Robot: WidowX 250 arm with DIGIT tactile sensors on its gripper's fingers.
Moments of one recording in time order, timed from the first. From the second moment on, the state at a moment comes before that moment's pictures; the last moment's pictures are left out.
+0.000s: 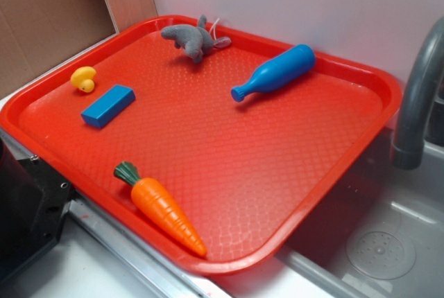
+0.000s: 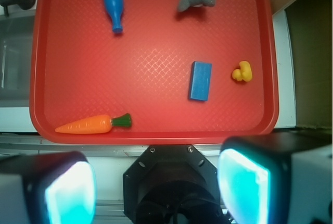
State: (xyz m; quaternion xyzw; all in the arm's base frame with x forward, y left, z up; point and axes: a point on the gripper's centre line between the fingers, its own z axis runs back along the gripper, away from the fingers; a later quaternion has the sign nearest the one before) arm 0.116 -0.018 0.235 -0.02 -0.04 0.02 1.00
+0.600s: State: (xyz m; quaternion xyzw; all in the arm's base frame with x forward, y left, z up) arm 0.126 0.002 0.222 -0.03 -0.05 0.14 0.99
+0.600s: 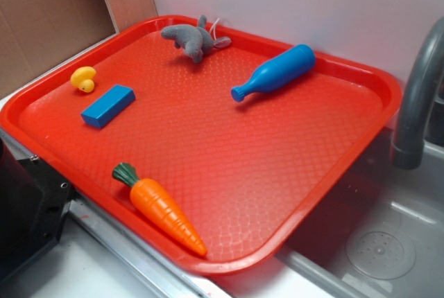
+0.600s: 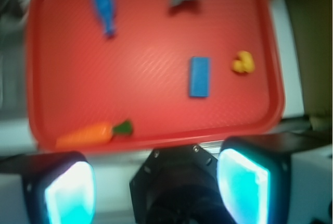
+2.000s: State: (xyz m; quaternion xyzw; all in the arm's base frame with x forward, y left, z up) arm 0.185 0.137 0.059 0.00 -0.13 0.67 0.73
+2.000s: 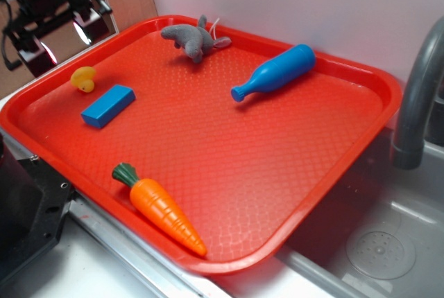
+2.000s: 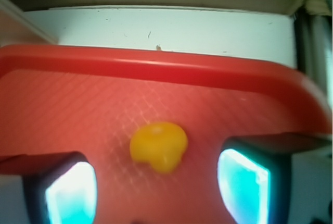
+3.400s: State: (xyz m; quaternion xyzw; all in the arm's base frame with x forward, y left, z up) arm 0.189 0.137 0.031 0.02 -0.09 0.63 0.77
